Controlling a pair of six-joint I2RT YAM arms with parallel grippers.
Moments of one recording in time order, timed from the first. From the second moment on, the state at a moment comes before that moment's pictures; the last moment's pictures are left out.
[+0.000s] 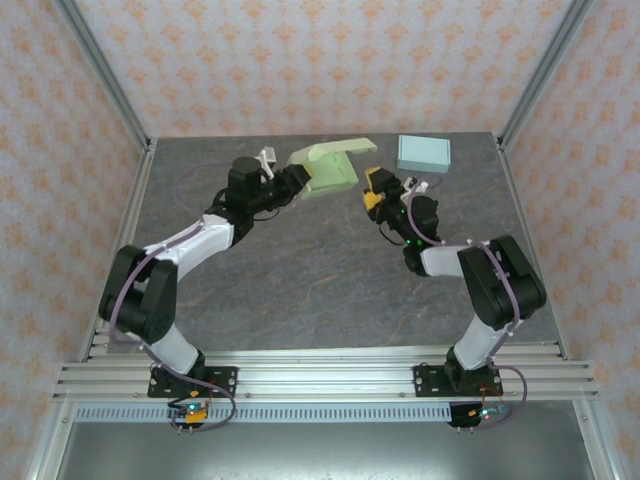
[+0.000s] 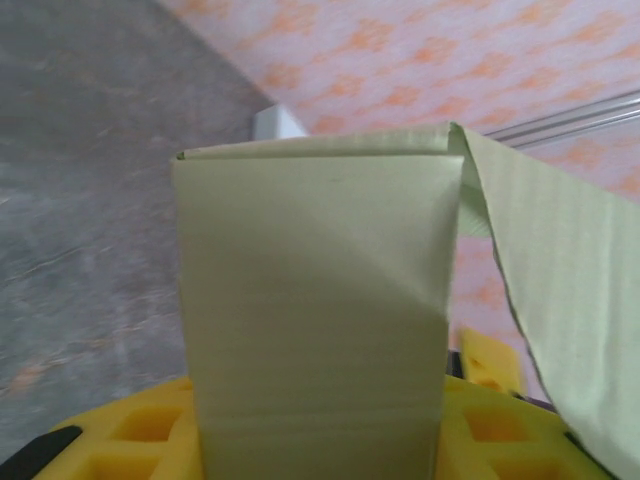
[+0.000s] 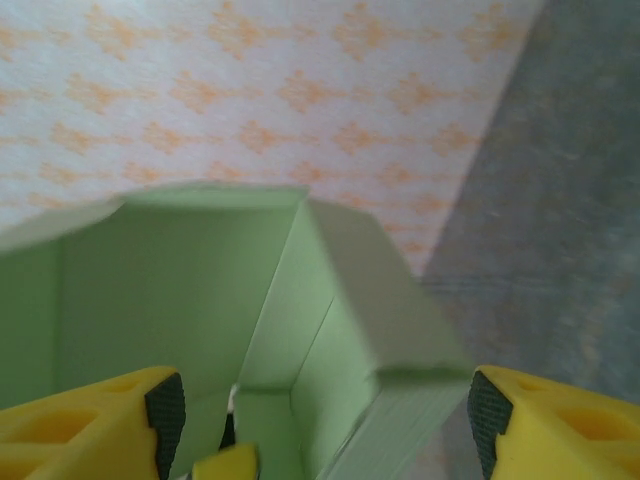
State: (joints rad) left arm -0.33 1.66 1.05 0.27 0.40 -1.06; right arm 0.34 1.68 0.66 1.02 -0.27 1.52
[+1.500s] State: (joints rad) left arm -0.24 1.69 1.25 -0.34 0.48 -0.36; right arm 0.12 1.78 1.41 -0.48 -0.48 0.32
